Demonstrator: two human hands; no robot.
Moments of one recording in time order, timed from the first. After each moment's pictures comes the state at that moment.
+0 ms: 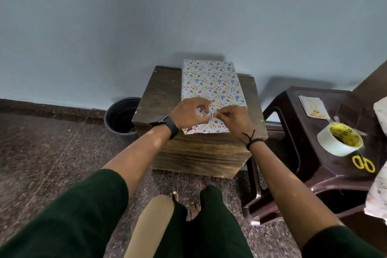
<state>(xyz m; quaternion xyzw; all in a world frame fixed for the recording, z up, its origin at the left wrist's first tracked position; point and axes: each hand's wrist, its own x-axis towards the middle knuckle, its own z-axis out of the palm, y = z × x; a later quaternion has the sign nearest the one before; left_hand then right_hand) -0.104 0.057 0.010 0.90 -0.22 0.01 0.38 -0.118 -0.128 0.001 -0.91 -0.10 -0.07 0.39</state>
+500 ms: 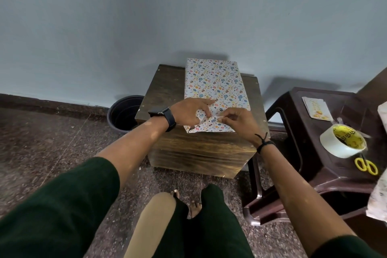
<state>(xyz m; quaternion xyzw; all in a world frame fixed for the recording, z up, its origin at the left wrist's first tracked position) -0.097 0.069 0.021 0.92 -0.29 -0.09 0.26 -0.124 -0.141 -0.001 -0.87 -0.10 0.03 0.48</state>
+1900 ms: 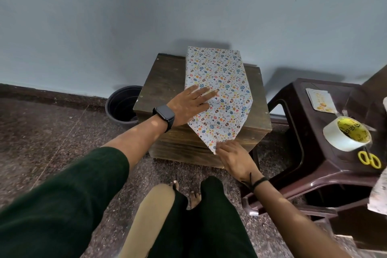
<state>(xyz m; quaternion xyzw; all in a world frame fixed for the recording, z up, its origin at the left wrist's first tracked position) -0.097 0.075 -0.011 0.89 -0.39 0.08 -0.24 -0.202 -0.148 -0.086 -0.92 -0.35 -0.08 0.12</state>
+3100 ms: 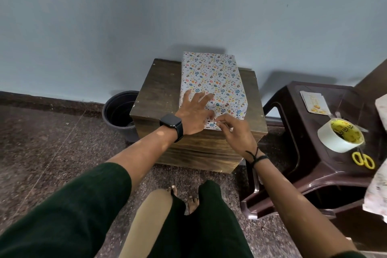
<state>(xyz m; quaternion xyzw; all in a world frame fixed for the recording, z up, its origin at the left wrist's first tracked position) -0.117 0.035 -0.004 0.96 -0.27 0.03 -0.03 -0.160 -0.138 -0.029 -0.89 -0.20 -0.13 0.39</state>
